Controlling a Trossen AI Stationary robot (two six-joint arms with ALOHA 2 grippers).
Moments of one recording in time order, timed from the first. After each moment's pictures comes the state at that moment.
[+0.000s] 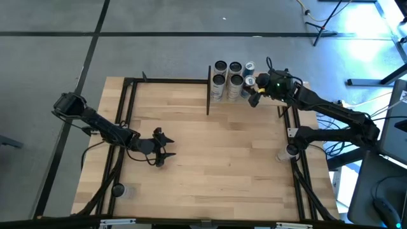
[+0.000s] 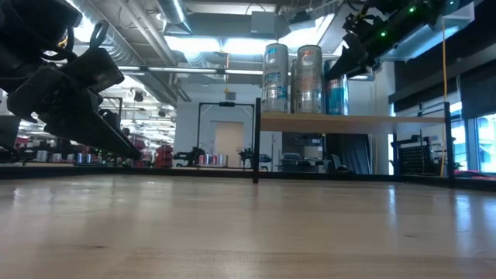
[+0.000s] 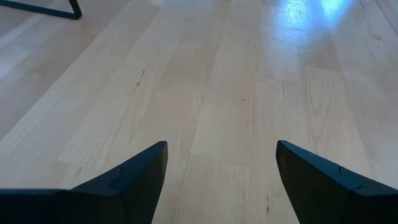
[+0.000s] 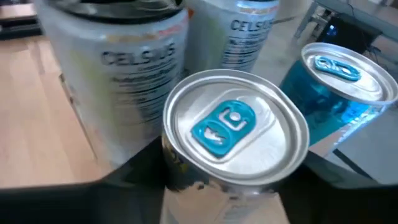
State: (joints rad) left arm -0.37 1.24 0.20 0.41 -0.45 -0.42; right arm -0.56 1.02 0.84 -0.27 0.10 -0.13
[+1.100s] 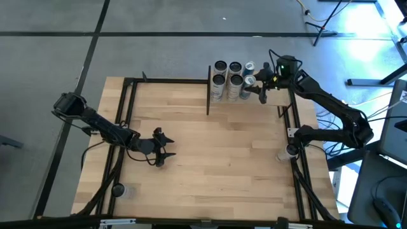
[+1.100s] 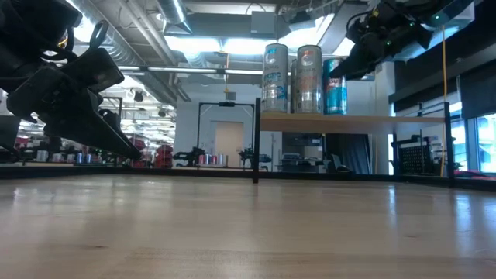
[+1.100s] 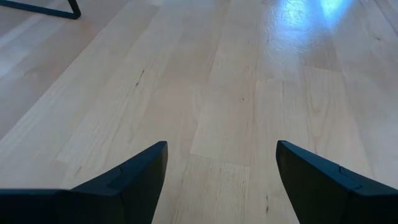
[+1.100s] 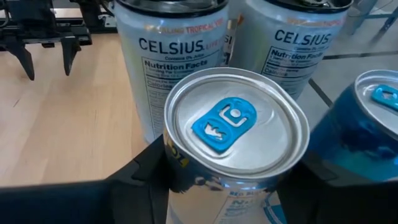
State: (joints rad) left arm -0.37 1.24 0.20 0.41 -0.45 -0.42; right arm -0.89 1.12 0.91 -0.34 -0.60 -0.45
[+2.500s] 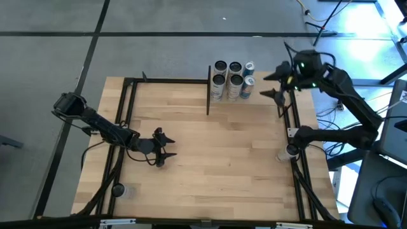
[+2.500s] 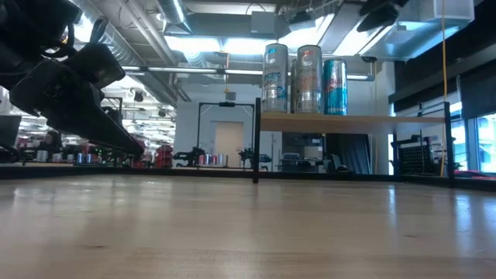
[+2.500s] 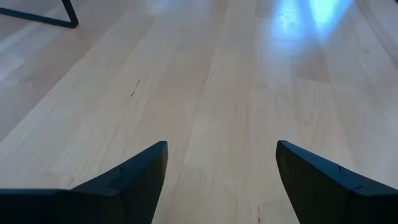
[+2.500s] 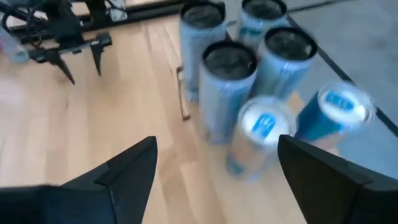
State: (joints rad) left arm -0.37 1.24 0.20 0.45 -0.44 -0.42; right arm -0.67 1.05 1.43 -1.04 -0.32 -0.25
